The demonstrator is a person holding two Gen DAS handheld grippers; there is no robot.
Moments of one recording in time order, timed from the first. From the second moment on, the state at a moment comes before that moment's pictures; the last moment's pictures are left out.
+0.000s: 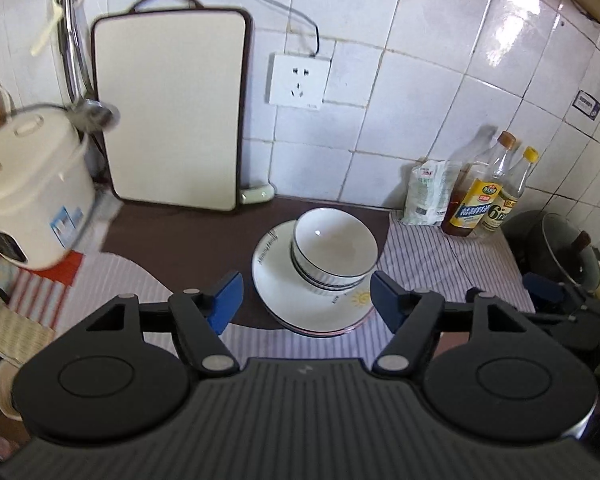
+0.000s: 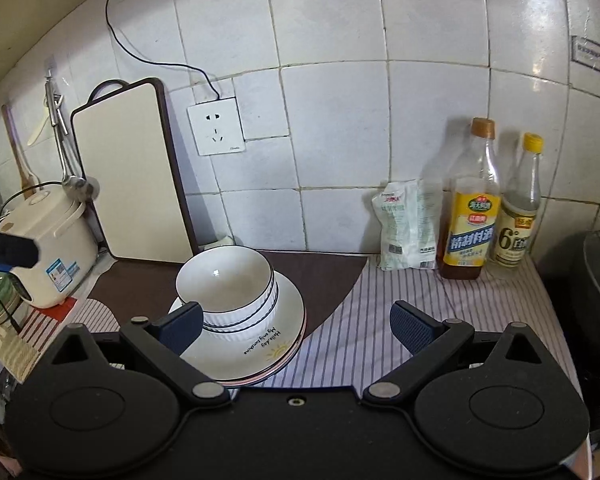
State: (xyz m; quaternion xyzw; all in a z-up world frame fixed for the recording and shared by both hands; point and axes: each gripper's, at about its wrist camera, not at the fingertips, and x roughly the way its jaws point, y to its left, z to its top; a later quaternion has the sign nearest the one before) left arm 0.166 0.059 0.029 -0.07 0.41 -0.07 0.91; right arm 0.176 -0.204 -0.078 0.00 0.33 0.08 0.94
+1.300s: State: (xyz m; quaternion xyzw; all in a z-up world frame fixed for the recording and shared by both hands) left arm 0.086 0.049 0.011 -0.01 0.39 -0.05 0.92; right arm 0.072 -0.174 -0.042 -0.01 0.34 0.00 0.94
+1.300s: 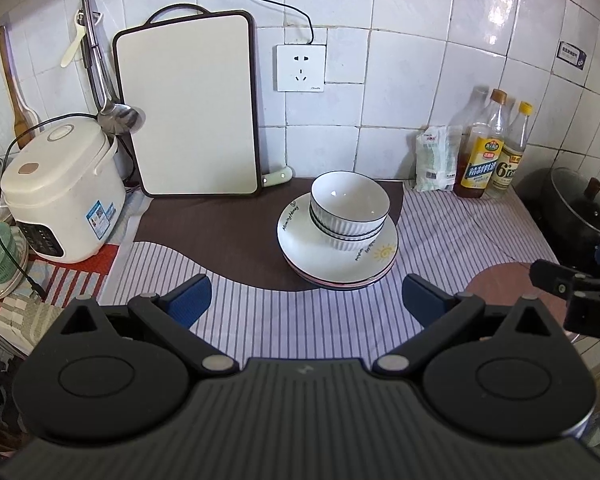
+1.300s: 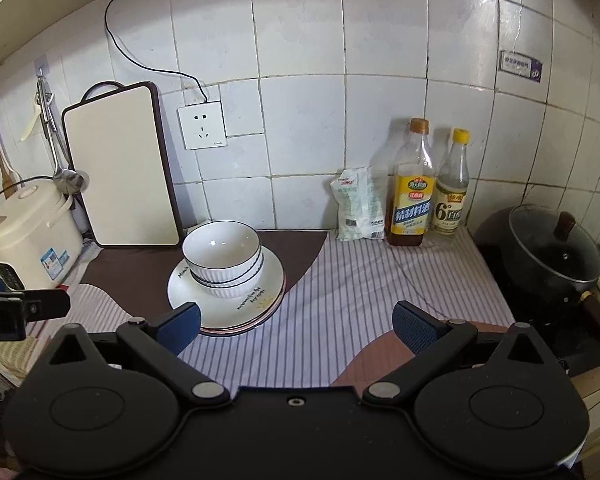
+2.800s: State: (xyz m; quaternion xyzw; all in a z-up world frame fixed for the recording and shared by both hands) left arm 0.088 0.041 -0.028 0.00 0.39 -0.04 0.92; right arm 0.070 -0.171 -0.071 -0.03 0.33 -0.03 0.94
